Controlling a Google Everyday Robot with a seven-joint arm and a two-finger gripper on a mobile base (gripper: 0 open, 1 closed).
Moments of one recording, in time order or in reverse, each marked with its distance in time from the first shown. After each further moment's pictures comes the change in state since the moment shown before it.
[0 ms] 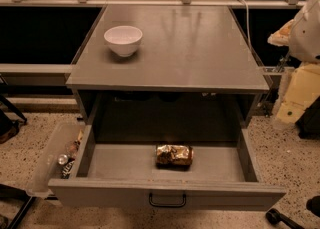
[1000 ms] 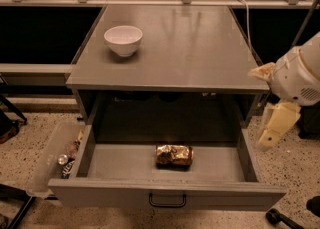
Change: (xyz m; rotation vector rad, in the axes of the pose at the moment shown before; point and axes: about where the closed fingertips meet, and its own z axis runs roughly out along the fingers) arm 0.013 0.007 0.091 -0.095 -0.185 -0.033
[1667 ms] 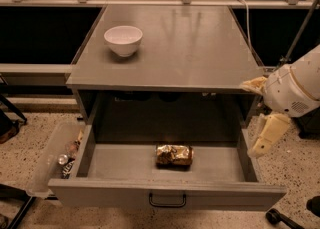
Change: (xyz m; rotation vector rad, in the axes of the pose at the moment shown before) arm 0.014 0.000 0.041 -0.052 -0.090 -0.018
